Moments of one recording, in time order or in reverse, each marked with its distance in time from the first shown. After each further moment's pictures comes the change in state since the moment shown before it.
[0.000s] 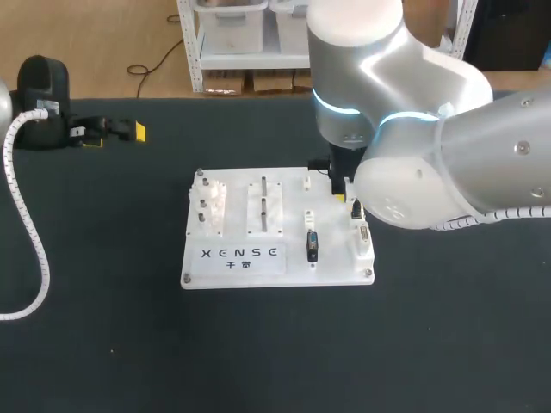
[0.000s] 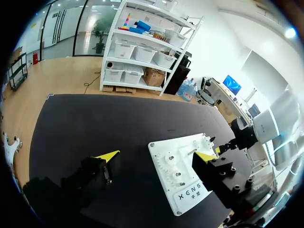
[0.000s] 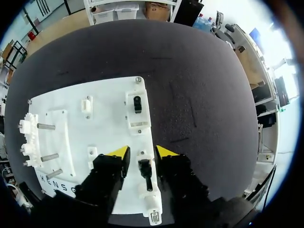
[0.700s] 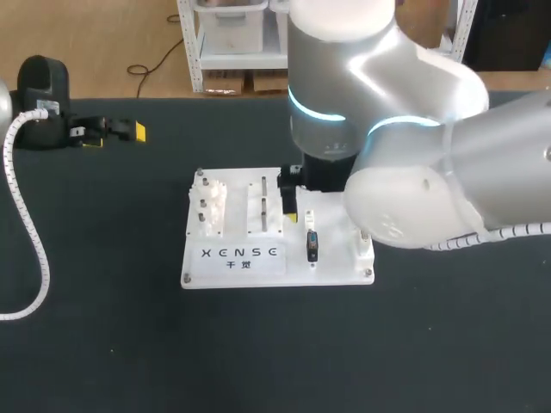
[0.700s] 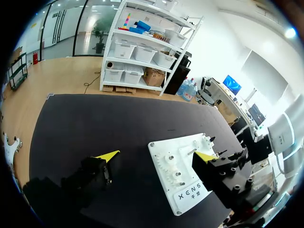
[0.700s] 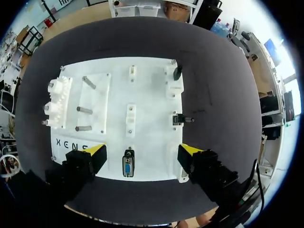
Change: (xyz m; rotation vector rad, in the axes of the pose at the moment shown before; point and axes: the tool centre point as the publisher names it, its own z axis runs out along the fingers) left arm 0.000 0.000 0.000 0.000 0.000 0.000; right arm 0.063 0.044 -0.044 -0.090 0.046 -0.128
